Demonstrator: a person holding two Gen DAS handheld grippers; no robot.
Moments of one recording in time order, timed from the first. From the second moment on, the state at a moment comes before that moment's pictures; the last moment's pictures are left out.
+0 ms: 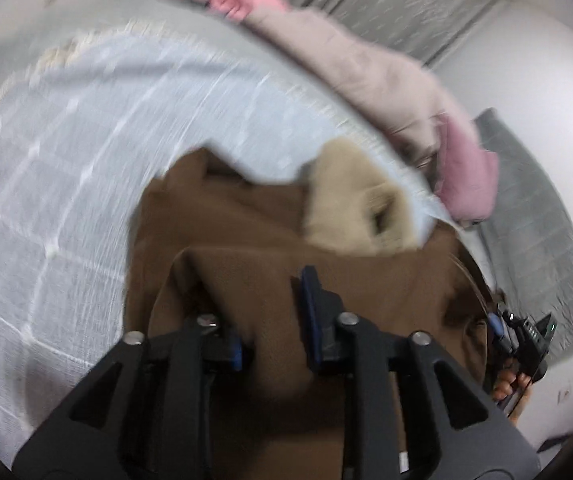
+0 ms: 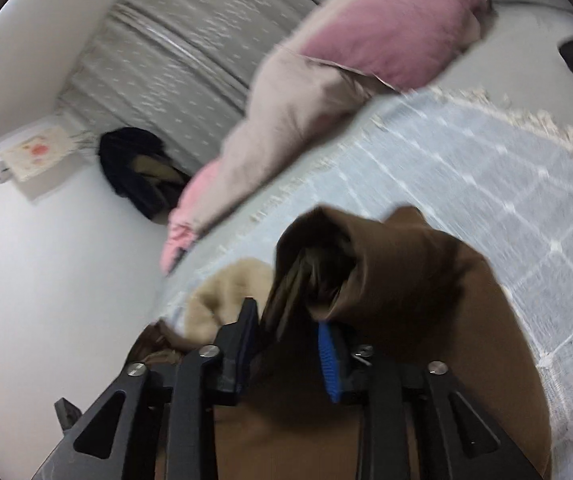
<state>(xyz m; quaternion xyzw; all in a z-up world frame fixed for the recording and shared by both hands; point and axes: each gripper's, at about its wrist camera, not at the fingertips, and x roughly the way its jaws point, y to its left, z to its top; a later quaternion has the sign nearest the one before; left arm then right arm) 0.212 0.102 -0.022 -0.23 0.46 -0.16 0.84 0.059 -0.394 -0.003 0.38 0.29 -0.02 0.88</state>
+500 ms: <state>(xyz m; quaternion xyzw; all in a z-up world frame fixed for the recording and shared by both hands) 0.181 0.101 -0.007 -0.03 0.38 -0.12 0.92 0.052 -0.423 -0.030 0.29 0.36 -0.13 0.87</state>
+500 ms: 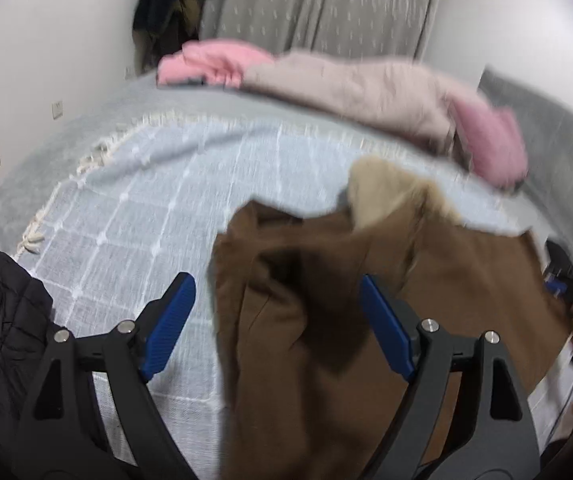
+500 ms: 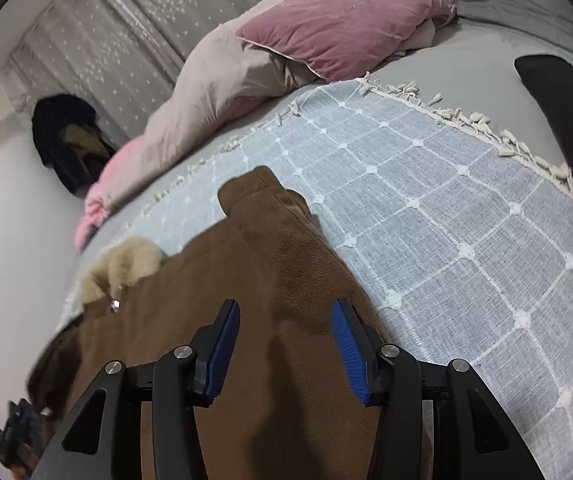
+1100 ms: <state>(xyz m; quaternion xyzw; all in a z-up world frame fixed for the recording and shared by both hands) 0.267 0.071 -0.025 -0.11 0.47 -0.10 0.87 0.053 -0.465 -0.063 0.45 0.33 -0.09 0.82</state>
